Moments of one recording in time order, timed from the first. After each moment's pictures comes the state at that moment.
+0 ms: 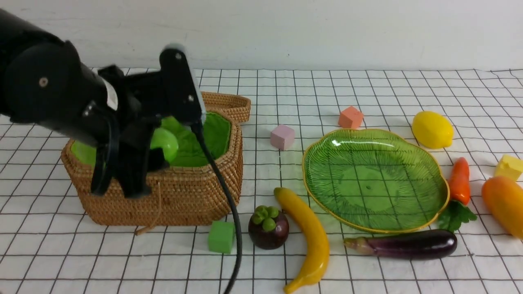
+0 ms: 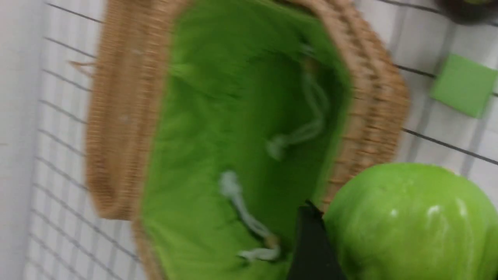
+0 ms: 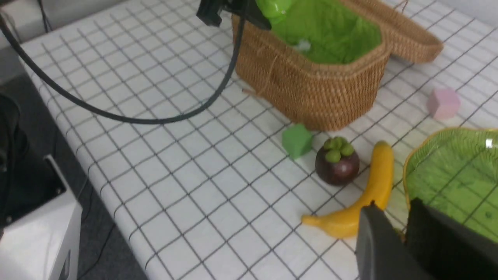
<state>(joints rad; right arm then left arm) 0.59 0.62 -1.00 0.36 0.92 -0.34 -0.44 1.40 -1.22 0.22 0.73 0.74</state>
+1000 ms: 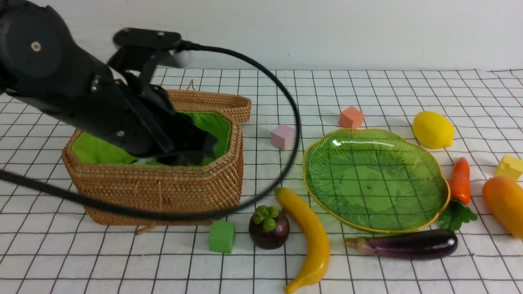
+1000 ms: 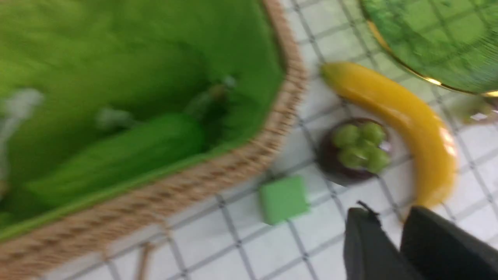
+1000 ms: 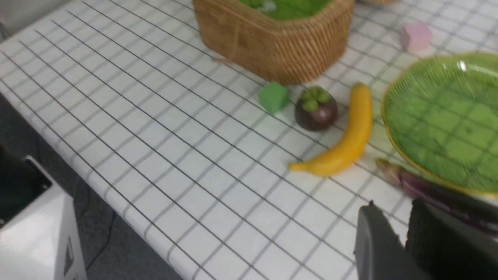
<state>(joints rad) 0.59 0.61 -1.07 0.18 1.16 -0.04 -0.49 1.42 -1.24 -0.22 0.83 0.07</state>
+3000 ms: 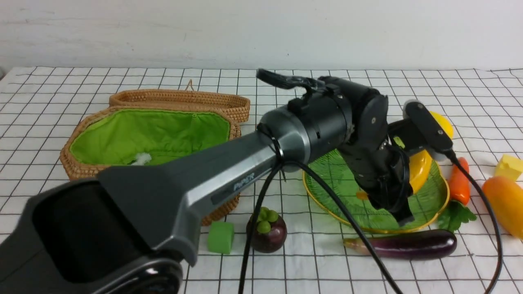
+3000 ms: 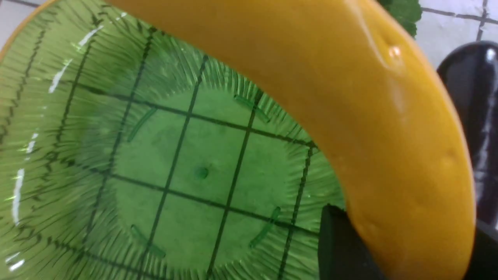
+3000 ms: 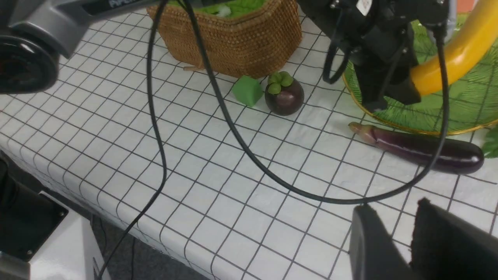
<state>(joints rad) 0.59 0.41 -1.08 0.15 1.26 0.14 -0.84 2.32 -2.14 -0.16 0.83 0.56</state>
